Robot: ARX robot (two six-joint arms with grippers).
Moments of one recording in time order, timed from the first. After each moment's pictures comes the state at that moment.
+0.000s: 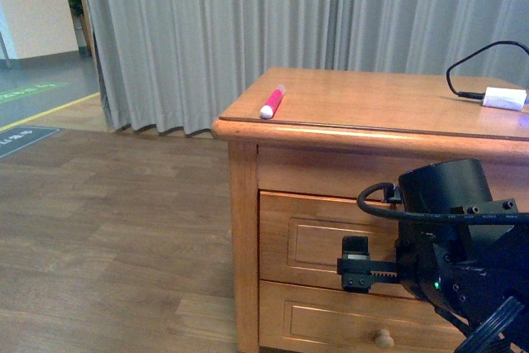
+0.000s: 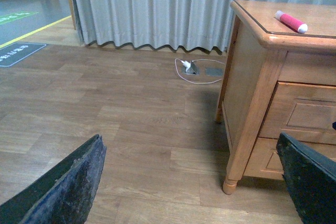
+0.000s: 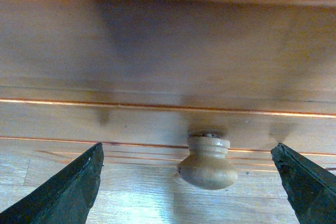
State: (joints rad) left arm 0.00 0.00 0.02 0.00 0.00 0.00; right arm 0.28 2.16 1.02 0.50 0.29 0.23
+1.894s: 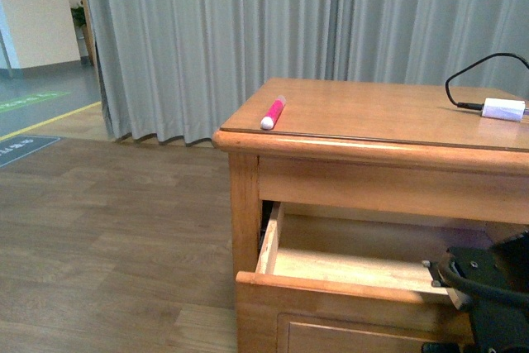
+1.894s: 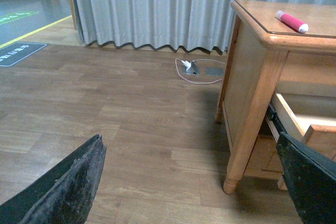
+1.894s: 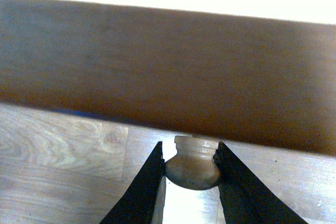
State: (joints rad) left arm 0.00 0.00 0.02 0.00 0.00 0.00; right arm 0.32 1.74 0.60 0.27 0.12 0.29
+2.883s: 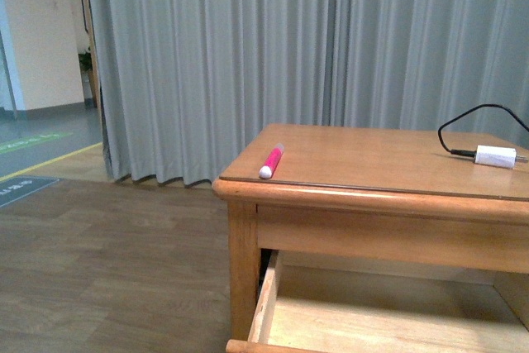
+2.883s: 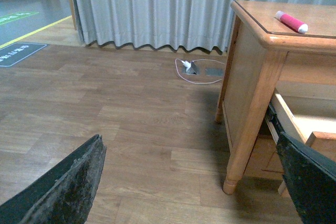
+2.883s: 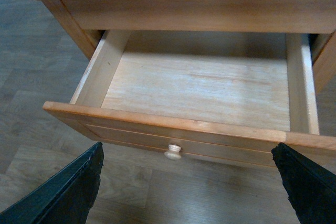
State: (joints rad) left arm 0.00 0.00 0.02 0.00 0.00 0.00; right arm 0.24 0.74 0.56 -0.31 0.05 0.23
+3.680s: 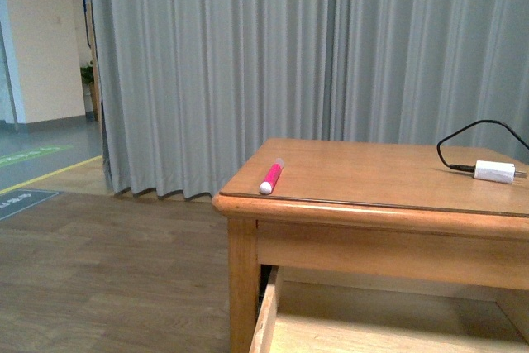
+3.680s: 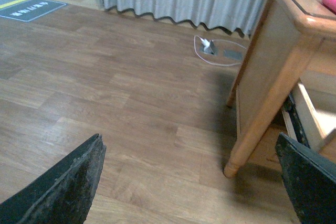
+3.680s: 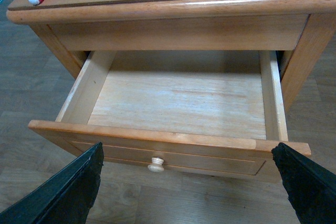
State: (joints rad) left arm -0.17 0.08 0.04 -0.05 -0.26 -0.12; right arm 0.19 0.67 0.54 -0.30 0.07 0.21
